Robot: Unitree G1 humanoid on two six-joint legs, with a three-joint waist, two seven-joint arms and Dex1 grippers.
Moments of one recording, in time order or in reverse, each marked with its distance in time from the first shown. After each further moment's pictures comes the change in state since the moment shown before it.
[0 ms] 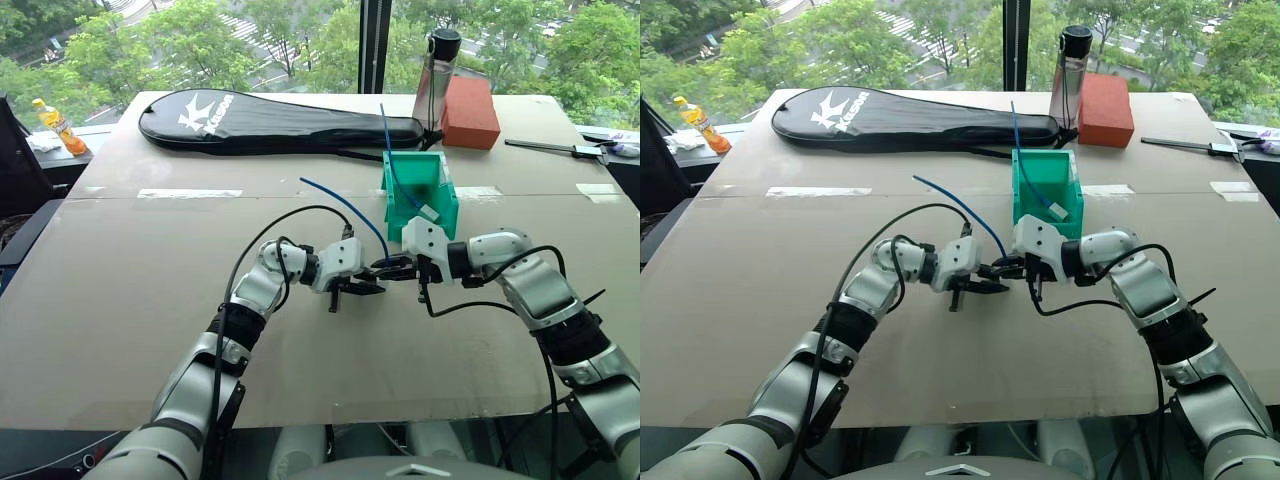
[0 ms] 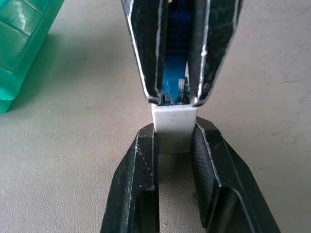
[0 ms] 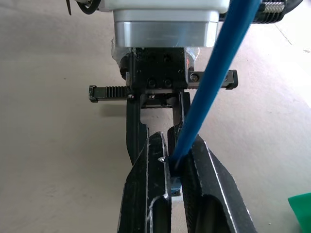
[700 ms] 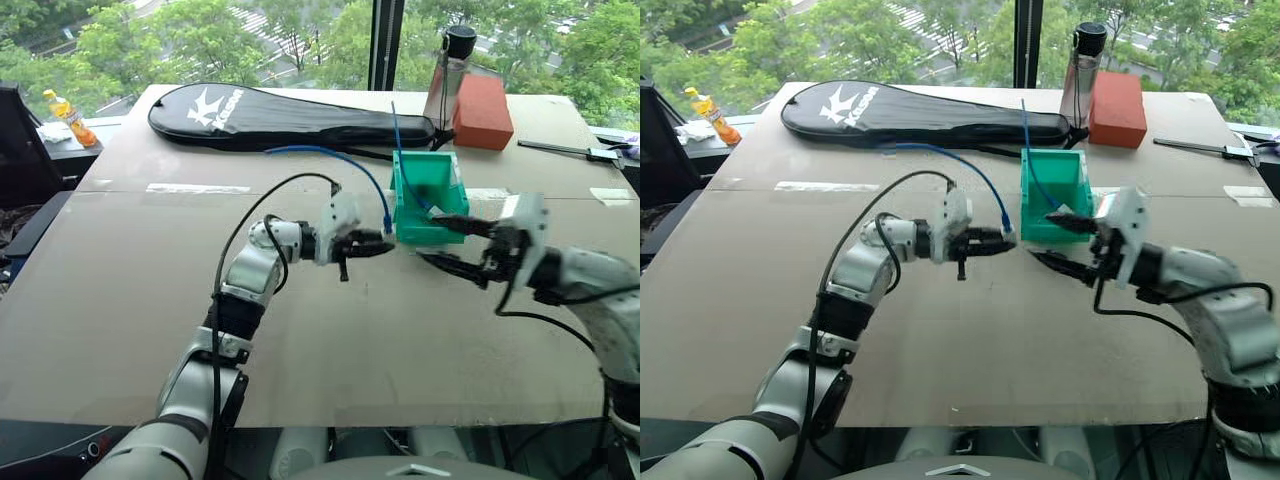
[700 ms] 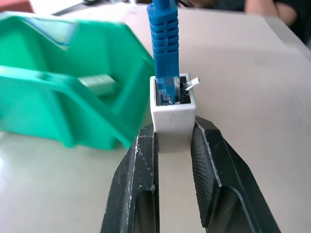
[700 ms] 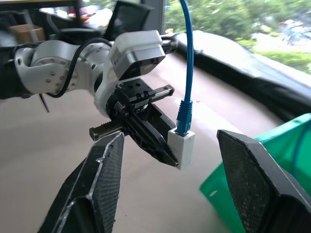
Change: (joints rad) left arm -0.115 -0.076 0.164 -0.252 -0.186 0.531 0.225; right arm 0.410 -0.079 -0.597 -0.647 0.415 0.334 -0.347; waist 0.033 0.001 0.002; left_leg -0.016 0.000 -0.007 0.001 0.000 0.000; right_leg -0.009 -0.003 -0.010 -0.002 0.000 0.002
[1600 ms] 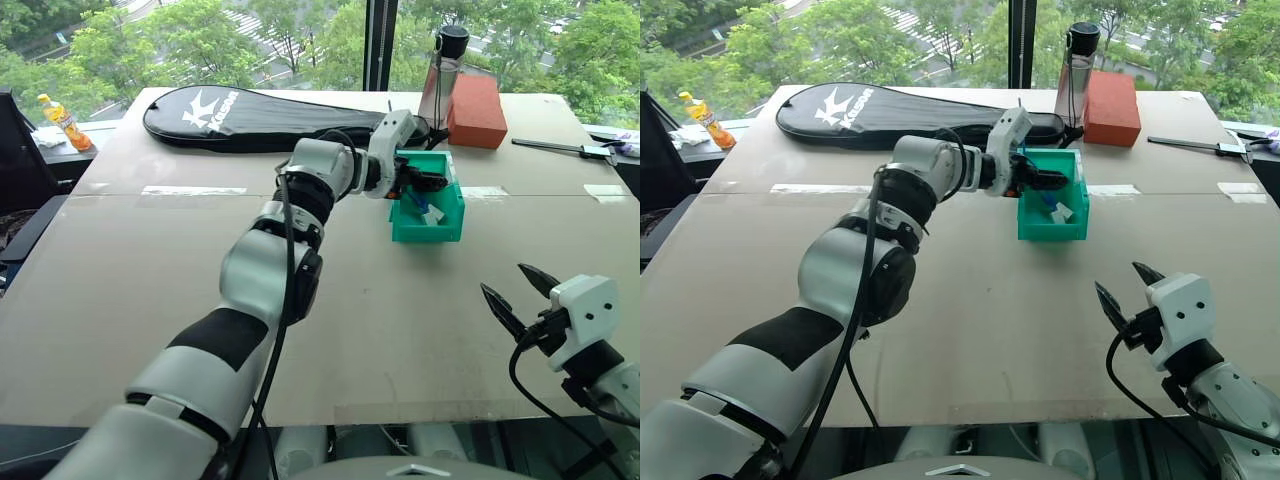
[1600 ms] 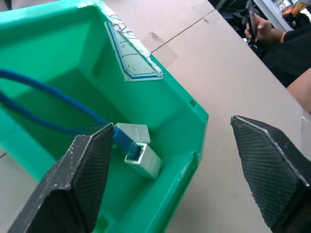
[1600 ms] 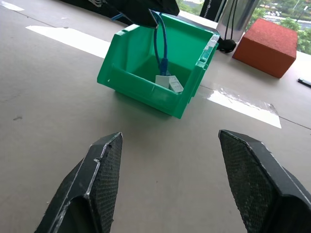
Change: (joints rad) left arm -0.582 -0.144 0.152 0.622 -0.016 0.428 0.189; right arm 0.515 0.169 -0.059 -0.246 -0.260 -0.118 -0.349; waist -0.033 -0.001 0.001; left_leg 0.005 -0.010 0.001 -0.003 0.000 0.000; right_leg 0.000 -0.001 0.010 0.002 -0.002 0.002
